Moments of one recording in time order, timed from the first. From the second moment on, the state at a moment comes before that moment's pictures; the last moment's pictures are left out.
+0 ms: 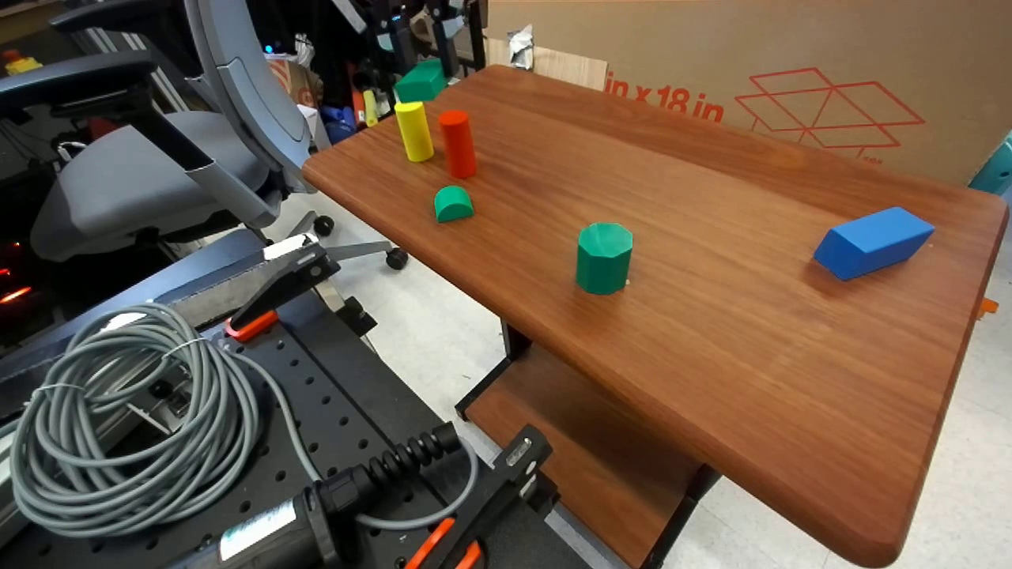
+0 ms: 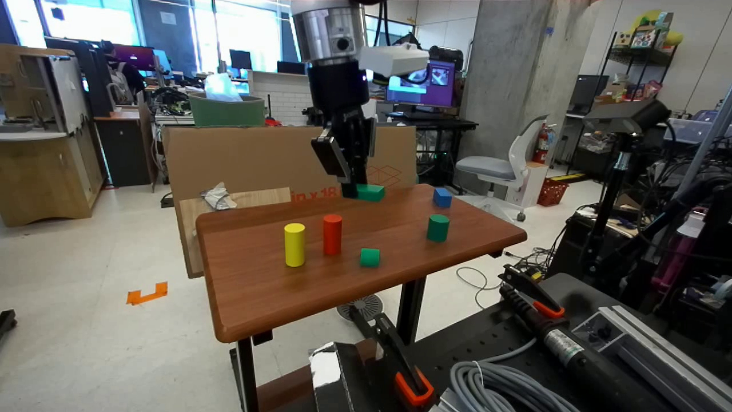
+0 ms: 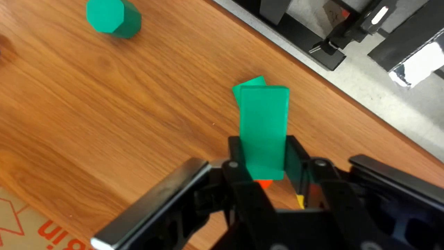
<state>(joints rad) 0.16 0.18 0.13 -2.24 -0.29 2.30 -0.16</state>
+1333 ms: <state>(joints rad) 0.17 0.27 0.20 -2.19 -0.41 2.37 -1.03</state>
